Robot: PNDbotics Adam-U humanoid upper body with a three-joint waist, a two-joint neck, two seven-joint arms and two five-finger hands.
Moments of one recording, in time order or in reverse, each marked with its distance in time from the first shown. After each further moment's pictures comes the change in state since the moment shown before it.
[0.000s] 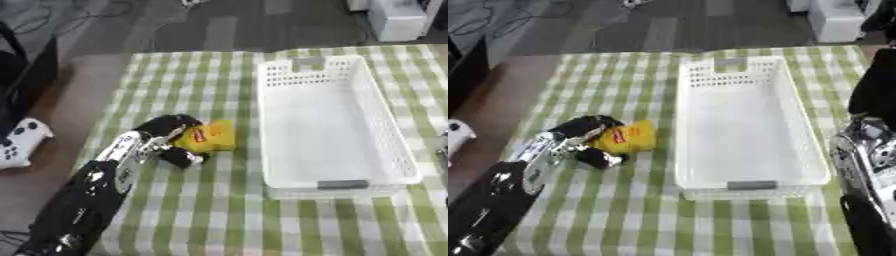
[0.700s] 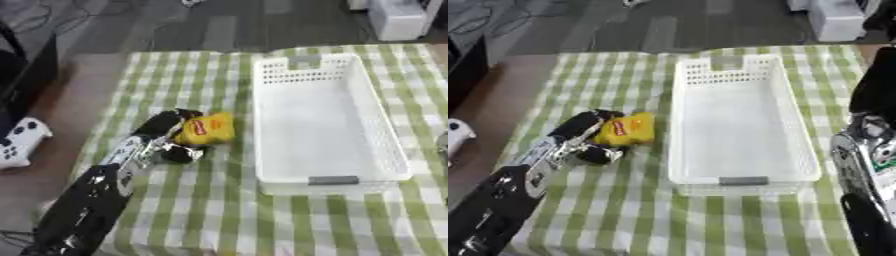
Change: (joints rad) left arm 0.006 0.002 -0.015 -0.014 0.074 -0.015 0.094; right arm -0.002 0.000 0.000 0.000 -0.001 0.000 0.000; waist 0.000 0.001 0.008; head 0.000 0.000
